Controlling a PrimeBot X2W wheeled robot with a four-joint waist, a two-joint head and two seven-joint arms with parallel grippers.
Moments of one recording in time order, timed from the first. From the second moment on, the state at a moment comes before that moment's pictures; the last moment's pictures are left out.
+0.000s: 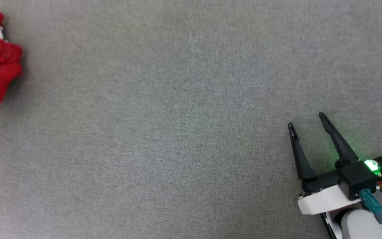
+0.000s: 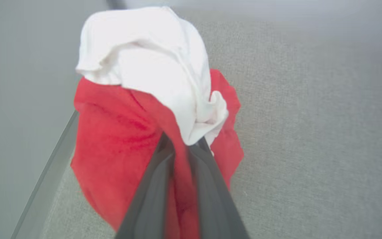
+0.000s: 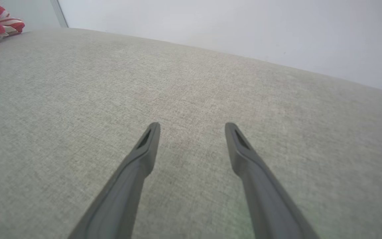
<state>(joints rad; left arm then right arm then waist) -0.79 0.84 -0.27 0.62 -1.01 -0.13 0.36 -0.13 -0.08 0.07 0.00 -0.14 0.13 -0.26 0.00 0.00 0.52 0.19</state>
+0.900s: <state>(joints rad) -0.82 0.76 -0.64 0.14 -0.85 -0.13 0.20 -0.07 -0.05 0.06 0.08 -0.03 0.13 -0.26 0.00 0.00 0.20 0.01</state>
